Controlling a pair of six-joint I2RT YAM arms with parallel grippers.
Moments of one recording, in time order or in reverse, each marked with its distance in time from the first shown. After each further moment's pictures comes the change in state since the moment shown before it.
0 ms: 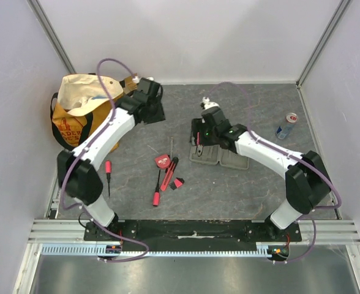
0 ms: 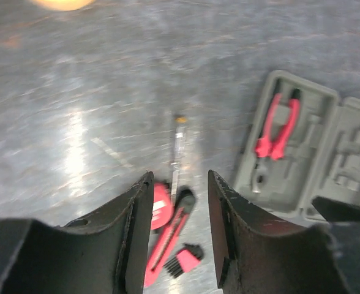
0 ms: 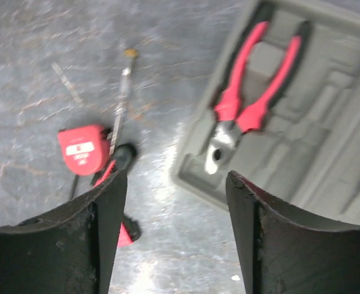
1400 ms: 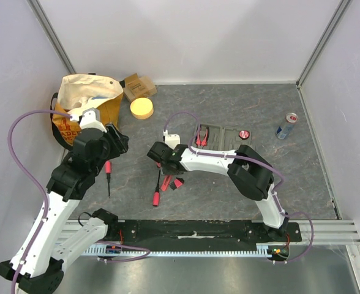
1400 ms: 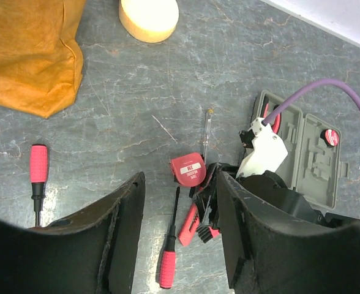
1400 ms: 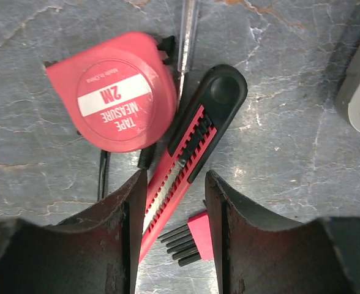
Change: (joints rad) left arm 0.052 -0.966 -0.559 -0.003 -0.158 -0.008; right arm 0.445 0.470 0.354 -0.282 0.316 0.426
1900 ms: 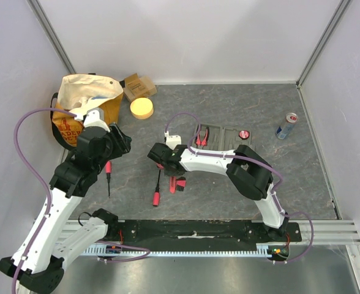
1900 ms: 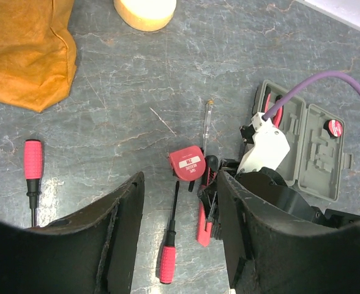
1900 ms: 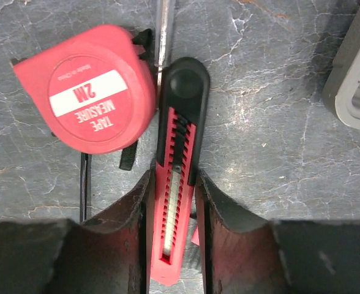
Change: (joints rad) left arm 0.000 0.027 -0.008 -0.001 0.027 0.000; right arm -0.001 0.014 -0.001 -0.044 0.018 0.011
